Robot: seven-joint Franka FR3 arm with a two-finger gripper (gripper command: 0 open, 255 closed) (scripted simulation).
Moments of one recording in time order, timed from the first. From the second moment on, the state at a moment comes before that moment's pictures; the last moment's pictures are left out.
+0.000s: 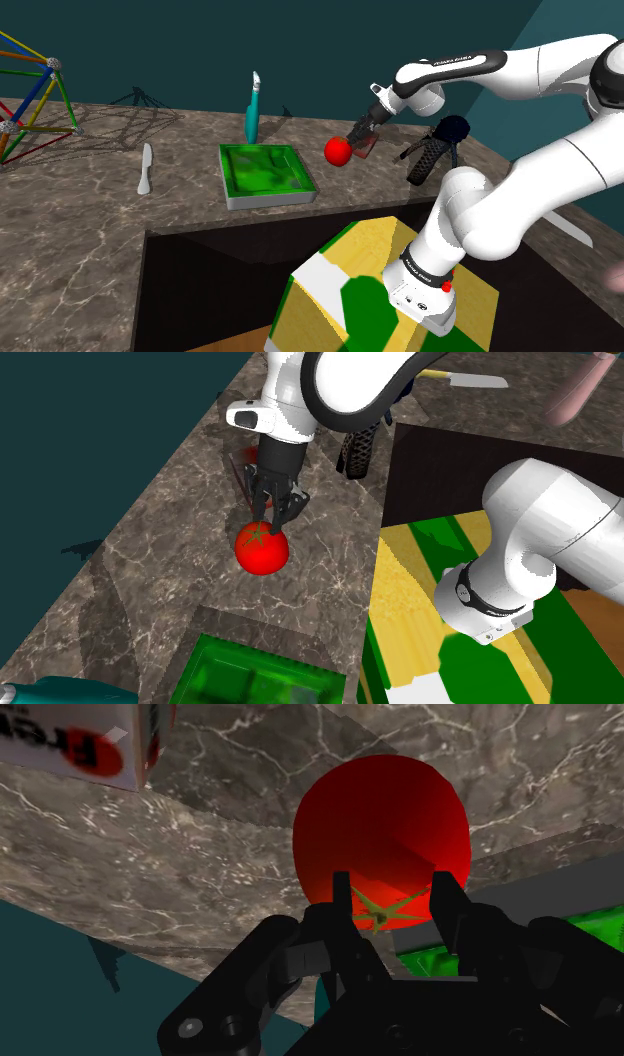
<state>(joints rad) 0.48 -0.52 -1.05 -2.57 0.03 2.42 -1.20</state>
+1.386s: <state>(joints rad) 0.39 -0.61 -0.90 -2.46 -0.01 2.22 -1.09</state>
